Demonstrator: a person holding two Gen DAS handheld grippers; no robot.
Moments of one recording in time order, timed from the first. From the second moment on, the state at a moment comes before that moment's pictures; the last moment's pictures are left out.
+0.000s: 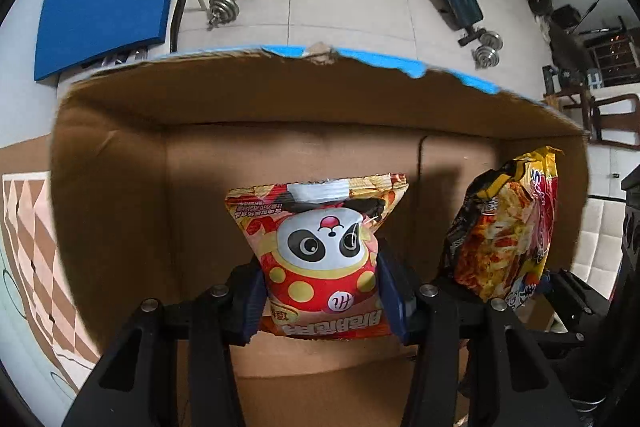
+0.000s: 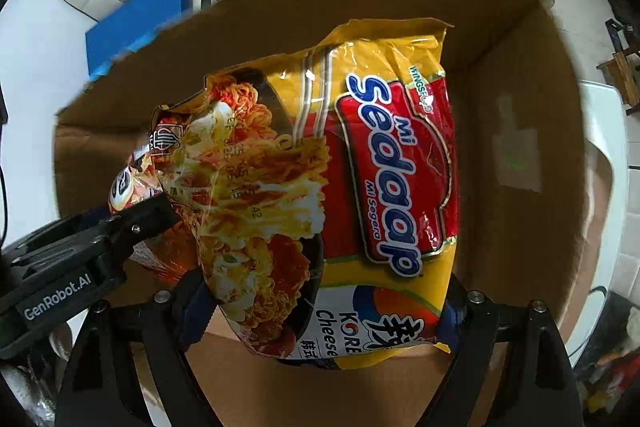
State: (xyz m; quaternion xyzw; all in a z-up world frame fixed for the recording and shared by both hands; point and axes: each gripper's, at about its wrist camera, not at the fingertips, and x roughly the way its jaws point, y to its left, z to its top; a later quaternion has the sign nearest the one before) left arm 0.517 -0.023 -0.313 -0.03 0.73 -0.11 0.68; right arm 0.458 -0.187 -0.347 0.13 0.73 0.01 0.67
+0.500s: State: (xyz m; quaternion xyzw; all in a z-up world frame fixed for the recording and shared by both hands) left arm 0.514 -0.027 -0.315 -0.02 0.72 -0.08 0.69; right arm 0.494 -0.173 -0.390 0.10 0.75 0.01 0.66
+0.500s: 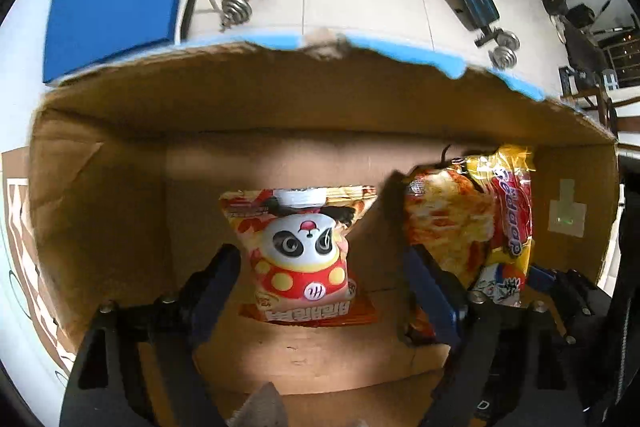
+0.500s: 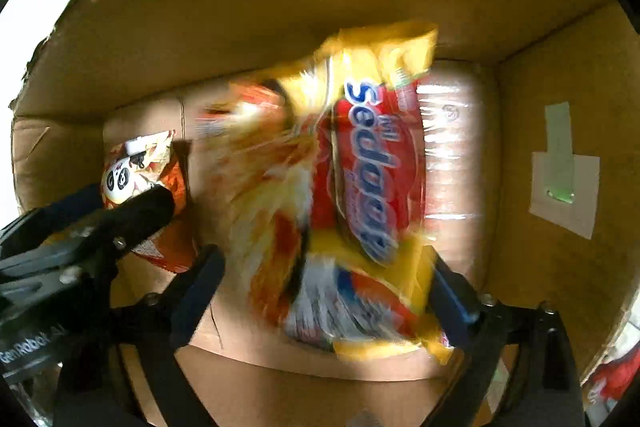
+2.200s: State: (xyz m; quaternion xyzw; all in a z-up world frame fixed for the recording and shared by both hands) left arm 0.178 0.081 -0.199 0.01 0.61 0.00 0.79; right arm 0.154 -0.145 -0.237 0.17 0.68 0.01 0.71
